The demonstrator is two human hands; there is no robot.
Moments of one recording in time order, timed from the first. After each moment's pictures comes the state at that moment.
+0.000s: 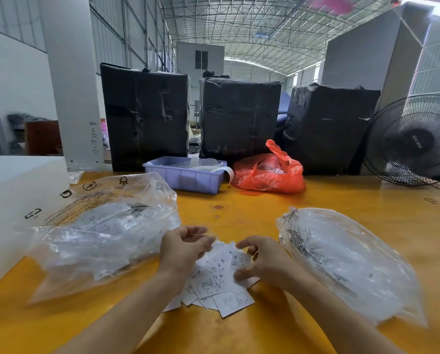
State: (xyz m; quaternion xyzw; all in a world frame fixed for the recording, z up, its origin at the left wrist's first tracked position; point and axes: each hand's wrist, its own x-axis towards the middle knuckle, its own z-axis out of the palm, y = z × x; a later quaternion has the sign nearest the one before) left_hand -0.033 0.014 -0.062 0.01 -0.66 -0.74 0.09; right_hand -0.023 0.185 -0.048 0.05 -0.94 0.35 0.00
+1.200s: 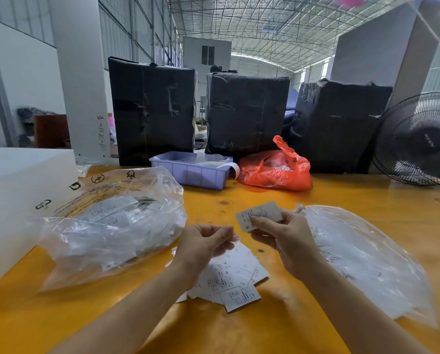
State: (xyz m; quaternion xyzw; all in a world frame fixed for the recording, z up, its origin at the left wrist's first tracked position) left_hand -0.023 0.024 -0.053 -0.07 -0.66 -0.75 0.01; right_hand -0.025 0.187 -0.034 0.06 -0.63 0.77 0.10
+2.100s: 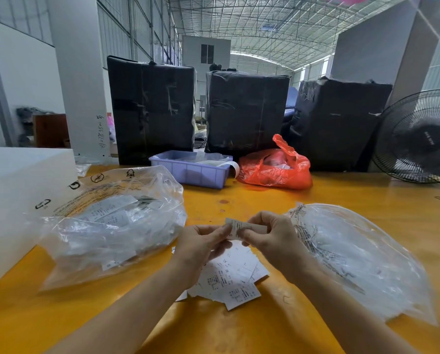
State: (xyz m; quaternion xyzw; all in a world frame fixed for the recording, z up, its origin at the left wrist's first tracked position) left_hand -0.026 0.021 -0.053 -0.03 -0.59 -0.80 -0.04; right_hand -0.015 0.175 -0.038 0.13 -0.81 0.54 0.17
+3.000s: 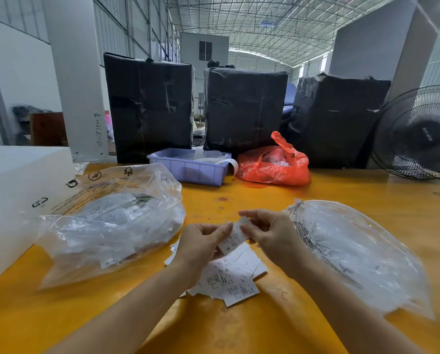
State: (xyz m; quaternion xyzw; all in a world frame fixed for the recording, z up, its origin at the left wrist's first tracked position) left_hand -0.022 0.029 -0.054 -0.04 -0.66 -0.75 0.00; right_hand -0.013 0.177 -0.035 0.13 -0.82 0.54 0.14
